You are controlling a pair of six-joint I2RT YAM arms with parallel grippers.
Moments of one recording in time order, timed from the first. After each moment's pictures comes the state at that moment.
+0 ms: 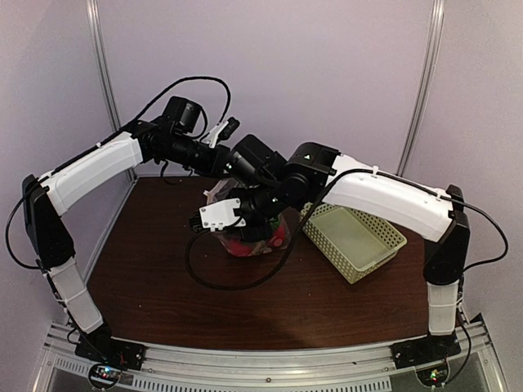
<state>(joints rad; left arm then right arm) -0.60 1.76 1.76 -0.69 0.51 -0.17 1.13 2.03 2.14 -1.00 0.07 -0.84</state>
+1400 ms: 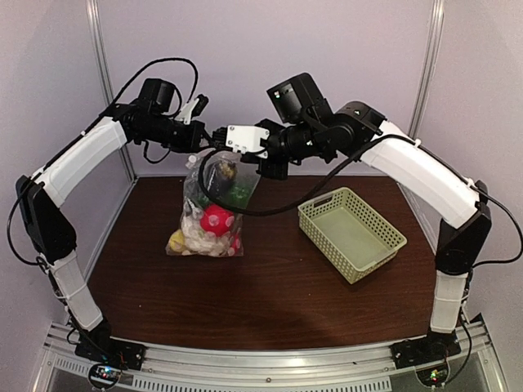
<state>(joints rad) -0.43 1.80 1.94 -0.80 0.39 -0.16 1.00 1.96 2.31 -0.89 0.09 -0.81</state>
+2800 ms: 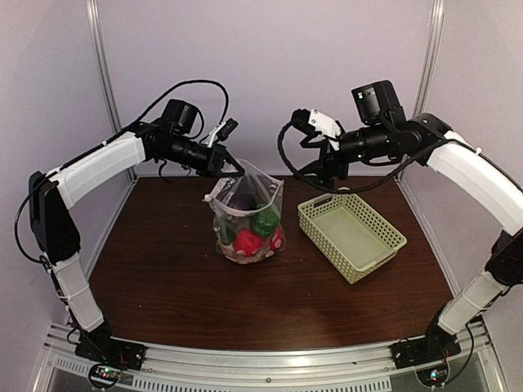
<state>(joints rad) -0.53 1.81 1.77 -0.67 0.72 -0.16 0.72 1.56 1.78 -0.75 -0.32 -0.61</state>
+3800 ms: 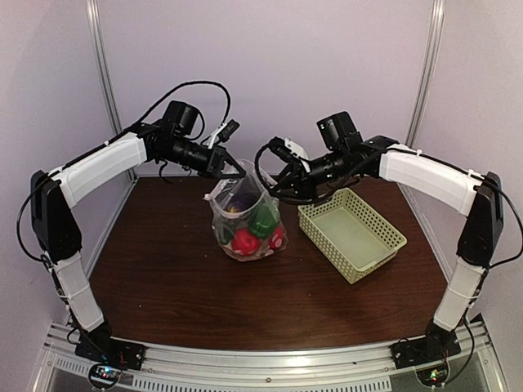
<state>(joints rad) -0.53 1.82 1.77 -0.67 0.77 -0.12 0.64 1.78 1.66 -0.53 -0.73 -0.49</state>
